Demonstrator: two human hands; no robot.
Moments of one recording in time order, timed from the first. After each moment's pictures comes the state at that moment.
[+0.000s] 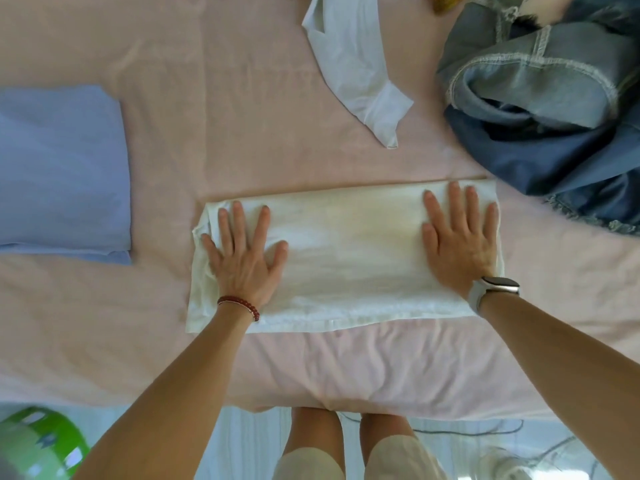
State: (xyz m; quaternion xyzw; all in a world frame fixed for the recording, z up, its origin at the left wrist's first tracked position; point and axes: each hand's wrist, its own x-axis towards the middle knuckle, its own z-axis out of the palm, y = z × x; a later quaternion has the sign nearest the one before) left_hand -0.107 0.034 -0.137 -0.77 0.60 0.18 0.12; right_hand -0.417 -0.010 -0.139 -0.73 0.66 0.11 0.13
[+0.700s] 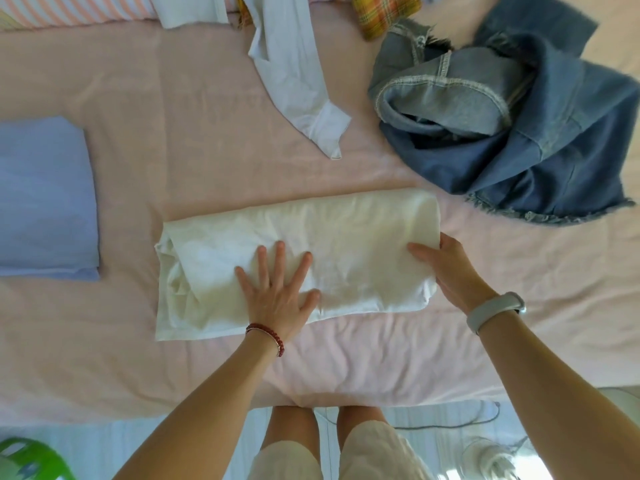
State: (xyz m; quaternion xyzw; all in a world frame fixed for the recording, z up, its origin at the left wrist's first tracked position) left_hand -0.197 0.074 -0.134 -0.66 0.71 0.18 0.15; right_hand -0.454 0.002 -0.072 -0.22 0.73 -0.22 0.61
